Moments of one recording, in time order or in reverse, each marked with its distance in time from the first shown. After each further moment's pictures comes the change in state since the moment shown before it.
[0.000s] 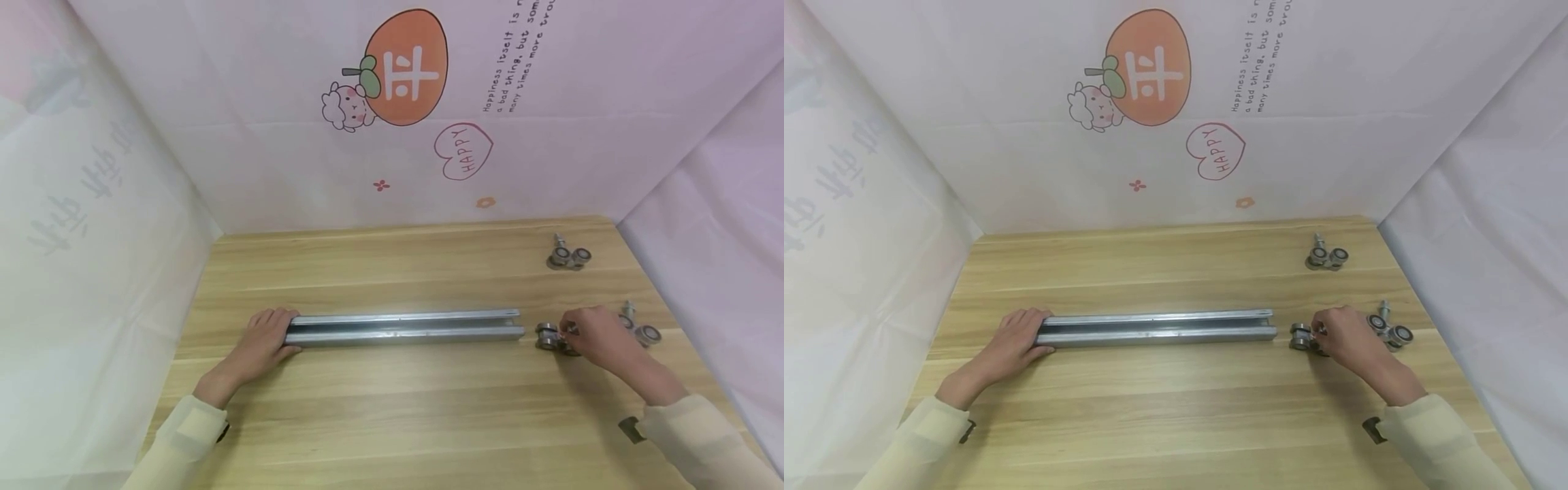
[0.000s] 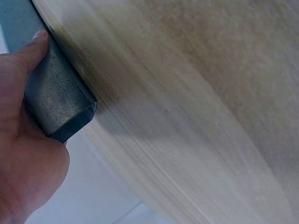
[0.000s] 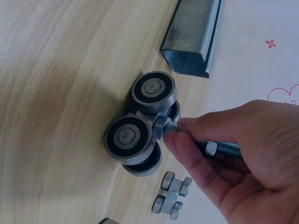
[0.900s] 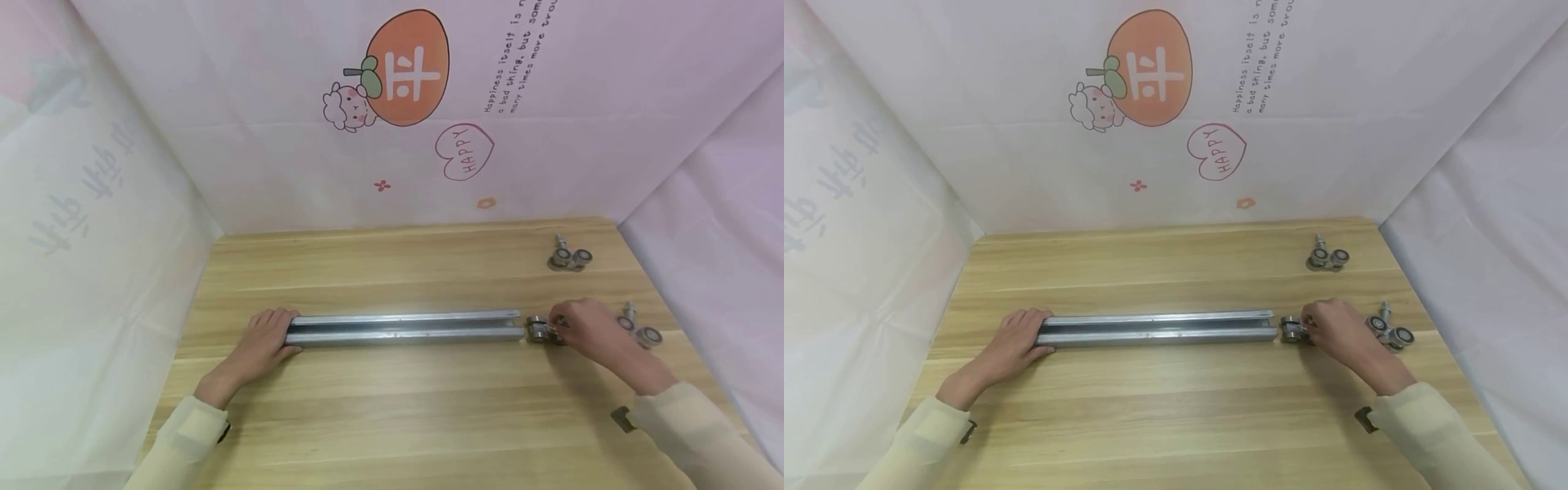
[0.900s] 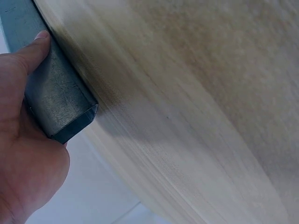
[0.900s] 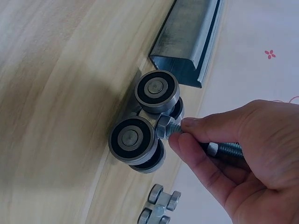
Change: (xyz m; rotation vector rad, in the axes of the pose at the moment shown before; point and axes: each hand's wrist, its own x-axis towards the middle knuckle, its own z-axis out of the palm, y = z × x) left_hand -0.001 0.000 0.001 0.000 -0.004 -0.011; right_hand 0.017 -0.008 -0.004 -0.037 0.016 -0.071
